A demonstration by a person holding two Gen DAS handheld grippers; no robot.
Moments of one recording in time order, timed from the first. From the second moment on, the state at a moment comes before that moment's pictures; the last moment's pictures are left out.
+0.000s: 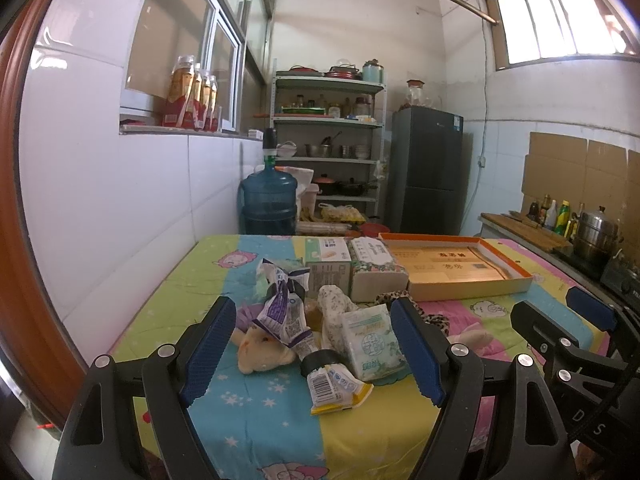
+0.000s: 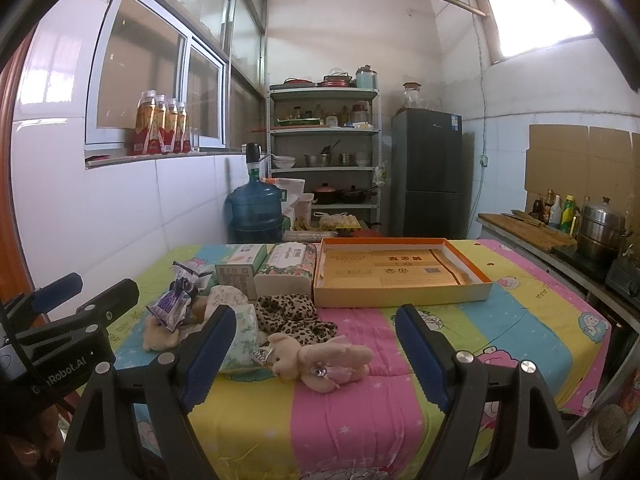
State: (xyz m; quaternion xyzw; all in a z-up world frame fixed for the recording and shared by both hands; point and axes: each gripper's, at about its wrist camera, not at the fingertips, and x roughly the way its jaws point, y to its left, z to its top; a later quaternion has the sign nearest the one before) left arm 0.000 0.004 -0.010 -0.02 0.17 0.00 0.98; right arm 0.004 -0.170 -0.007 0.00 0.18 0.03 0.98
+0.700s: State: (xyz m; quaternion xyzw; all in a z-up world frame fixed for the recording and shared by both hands) left arm 0.002 0.010 -0.016 -0.02 0.18 0.00 0.98; right arm 0.008 -0.160 -0.012 0.00 0.19 0.04 0.98
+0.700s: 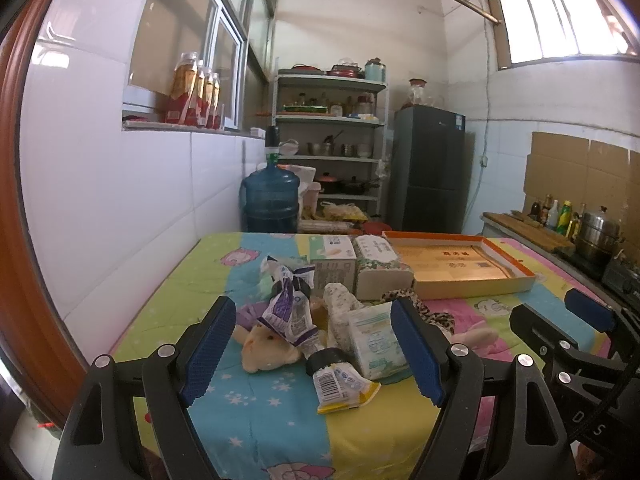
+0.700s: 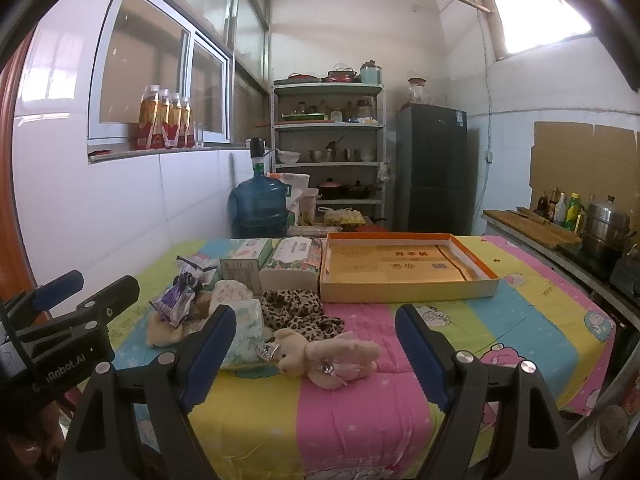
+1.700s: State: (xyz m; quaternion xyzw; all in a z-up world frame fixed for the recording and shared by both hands) left arm 0.050 0.049 -0.100 -0.07 0.24 -0.03 0.97; right arm 0.057 -0.165 -0.080 -0.01 0.23 0.08 0.97
